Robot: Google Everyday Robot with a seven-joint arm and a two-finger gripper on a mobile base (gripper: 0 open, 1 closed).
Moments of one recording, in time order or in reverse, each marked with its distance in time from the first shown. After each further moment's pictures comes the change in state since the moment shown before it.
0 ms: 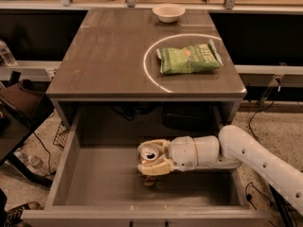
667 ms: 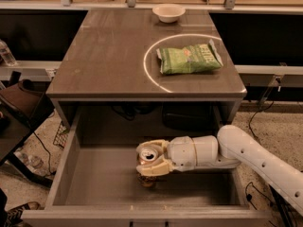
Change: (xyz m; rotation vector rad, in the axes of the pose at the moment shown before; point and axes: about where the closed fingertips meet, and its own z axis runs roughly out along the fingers) arm -0.001 0.001 0.003 -0.008 0.000 -0.001
